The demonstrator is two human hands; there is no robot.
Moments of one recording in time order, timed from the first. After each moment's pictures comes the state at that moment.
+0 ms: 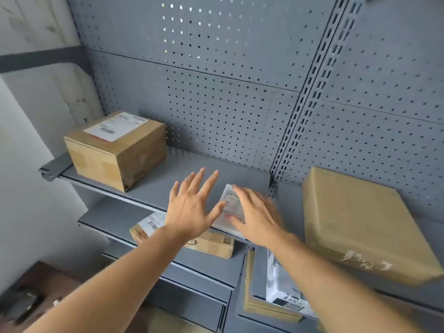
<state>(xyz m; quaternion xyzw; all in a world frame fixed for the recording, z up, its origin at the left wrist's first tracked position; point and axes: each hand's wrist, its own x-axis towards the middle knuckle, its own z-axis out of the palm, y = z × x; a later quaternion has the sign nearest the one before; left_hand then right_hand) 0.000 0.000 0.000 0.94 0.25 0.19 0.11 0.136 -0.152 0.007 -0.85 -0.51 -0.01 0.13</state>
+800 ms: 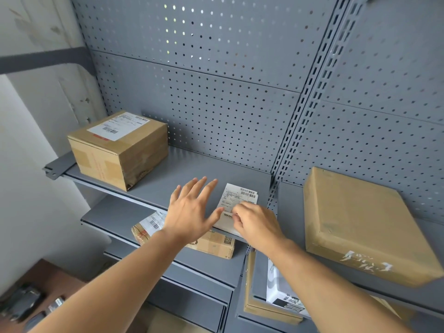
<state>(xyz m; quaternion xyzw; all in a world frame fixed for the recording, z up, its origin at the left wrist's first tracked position) -0.007 0.000 -0.011 0.94 0.24 0.20 0.10 0.134 -0.154 -0.012 -0.81 -0.55 -0.11 0.16</state>
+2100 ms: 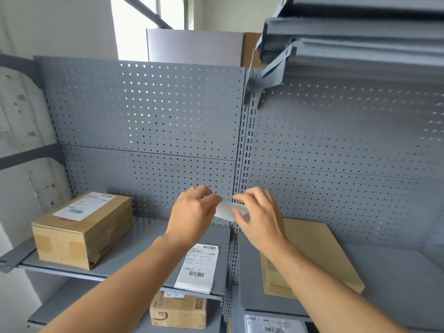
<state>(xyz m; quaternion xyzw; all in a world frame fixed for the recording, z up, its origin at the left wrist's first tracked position) 0.069 -0.050 0.147 0.88 0.04 0.48 0.06 0.172 -0.223 0.145 -0.76 -0.45 -0.35 0.30</state>
